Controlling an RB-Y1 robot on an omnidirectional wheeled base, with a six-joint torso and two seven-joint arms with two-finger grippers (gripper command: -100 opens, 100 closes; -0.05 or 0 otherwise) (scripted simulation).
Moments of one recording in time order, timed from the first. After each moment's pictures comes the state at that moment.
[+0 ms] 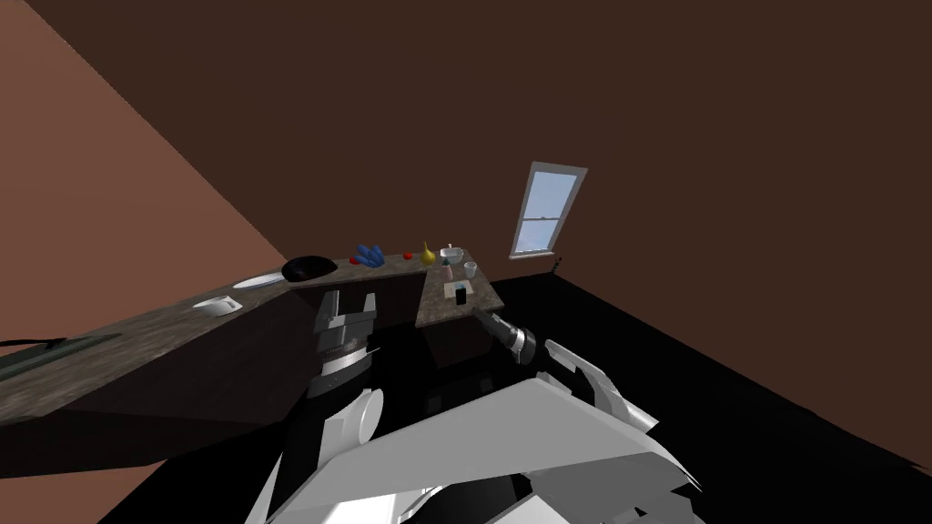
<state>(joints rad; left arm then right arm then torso) 0.50 0.01 -0.06 -2.27 0.08 -0.47 0.08 0.45 -0.79 0.41 -2.29 0.11 -0.42 -0.02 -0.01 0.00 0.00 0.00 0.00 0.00</state>
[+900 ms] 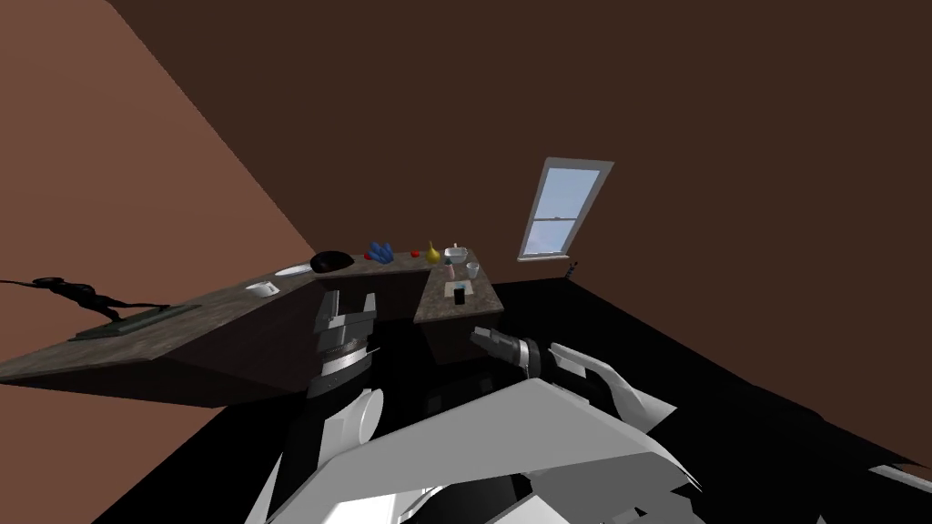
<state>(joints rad) 0.50 0.01 -0.06 -2.27 0.08 -0.47 0.08 0.43 -1.03 0.53 -2.27 0.15 -0.39 -0.02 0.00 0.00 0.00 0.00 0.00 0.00</state>
